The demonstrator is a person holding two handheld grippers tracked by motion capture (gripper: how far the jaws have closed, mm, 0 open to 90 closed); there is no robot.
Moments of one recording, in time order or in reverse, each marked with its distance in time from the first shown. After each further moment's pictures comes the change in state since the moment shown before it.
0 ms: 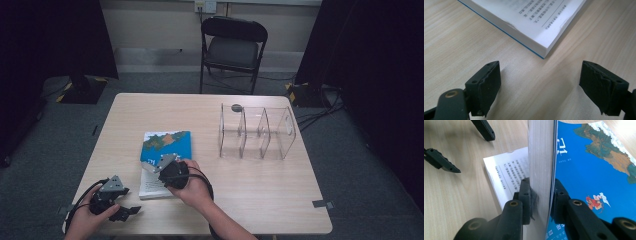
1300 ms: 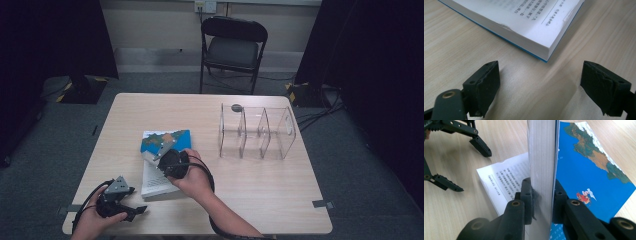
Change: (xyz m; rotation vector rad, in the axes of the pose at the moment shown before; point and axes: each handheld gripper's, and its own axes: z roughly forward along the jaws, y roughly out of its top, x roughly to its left) left arm -0.010 0.004 0.012 -0.051 -0.006 -0.001; right arm -0.017 0.023 -0.022 0.035 -0.017 0.039
